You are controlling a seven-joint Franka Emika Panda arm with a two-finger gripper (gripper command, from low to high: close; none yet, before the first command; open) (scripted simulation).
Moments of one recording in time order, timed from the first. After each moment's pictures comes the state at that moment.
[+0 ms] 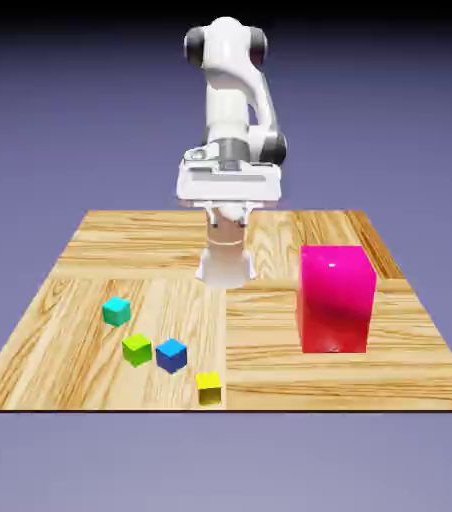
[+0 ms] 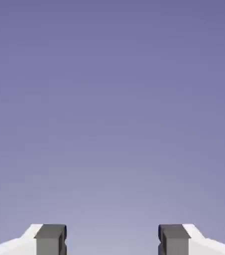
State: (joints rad) arm 0.03 -0.53 -0.03 -2.80 -0.01 3.01 0.69
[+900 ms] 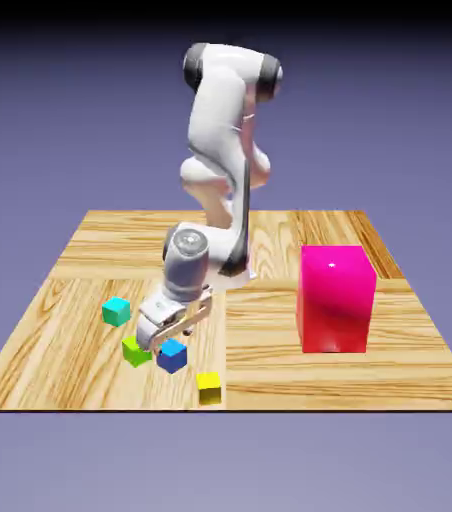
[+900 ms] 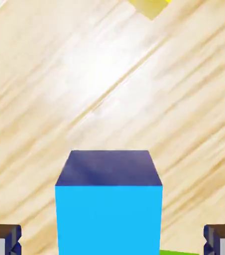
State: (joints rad) arm 0.29 0.40 -0.49 -2.54 -0.07 2.77 -0.17
